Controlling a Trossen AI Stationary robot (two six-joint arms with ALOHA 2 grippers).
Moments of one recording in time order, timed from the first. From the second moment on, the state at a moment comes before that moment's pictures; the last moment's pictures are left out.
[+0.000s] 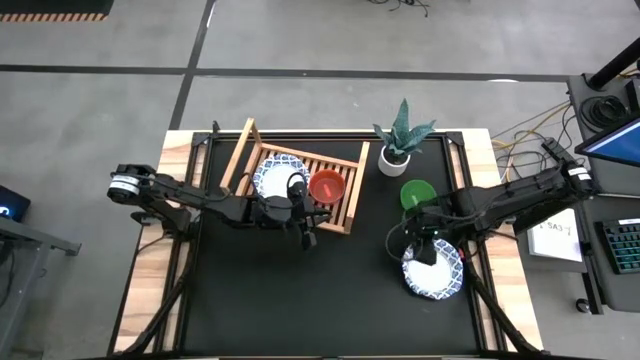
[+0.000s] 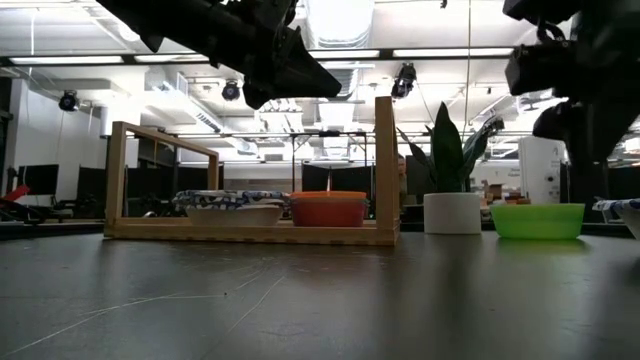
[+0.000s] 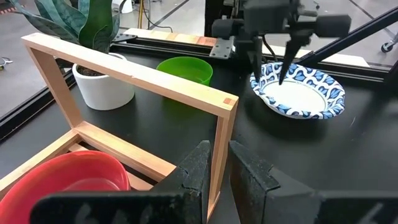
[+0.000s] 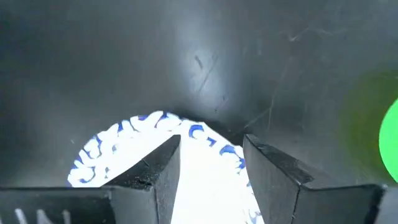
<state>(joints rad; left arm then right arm) -0.11 1.53 0.85 0.33 -0.30 -0.17 0.16 1.06 0.70 -0.85 -0.13 0.45</state>
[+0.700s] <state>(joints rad) -0.11 1.53 0.85 0.34 -0.31 -0.16 0.23 1.28 0.71 -0.90 -0.05 0.29</state>
